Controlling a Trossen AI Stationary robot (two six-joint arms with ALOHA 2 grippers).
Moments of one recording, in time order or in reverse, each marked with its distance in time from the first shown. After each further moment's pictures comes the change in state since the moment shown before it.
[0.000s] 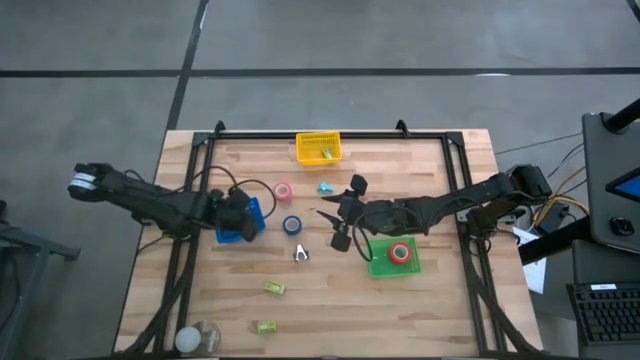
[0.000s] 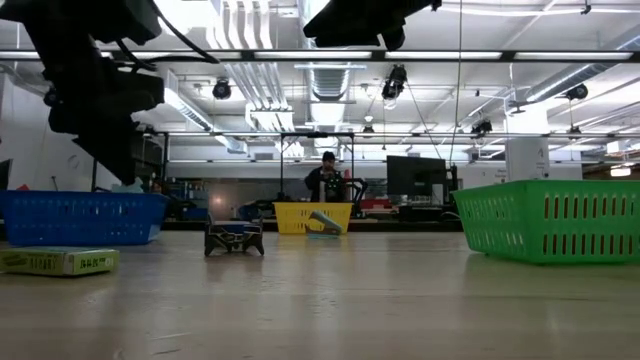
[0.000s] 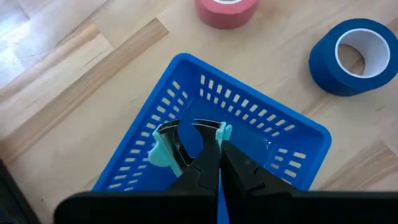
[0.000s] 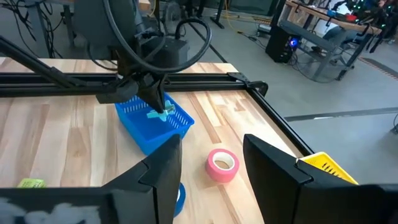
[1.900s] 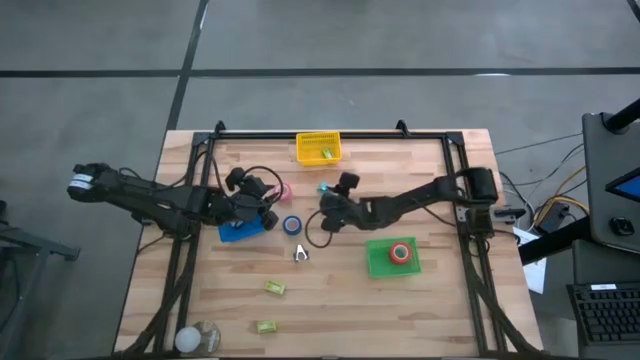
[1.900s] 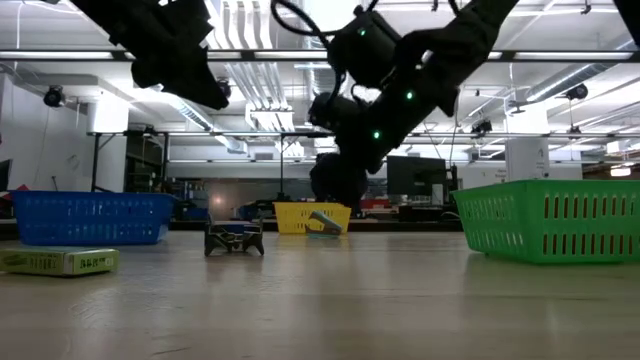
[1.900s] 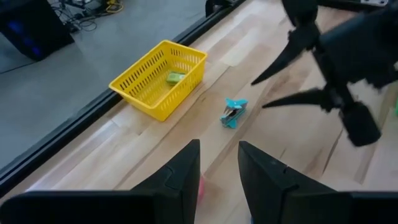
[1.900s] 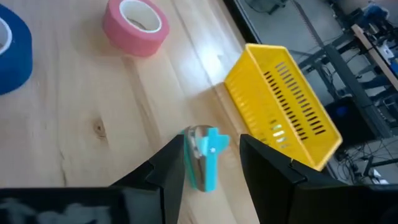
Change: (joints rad) left arm 0.021 -0.009 0.103 0.471 -0.293 0.544; right arm -0.180 0.386 0.000 -0.018 0.178 -0.139
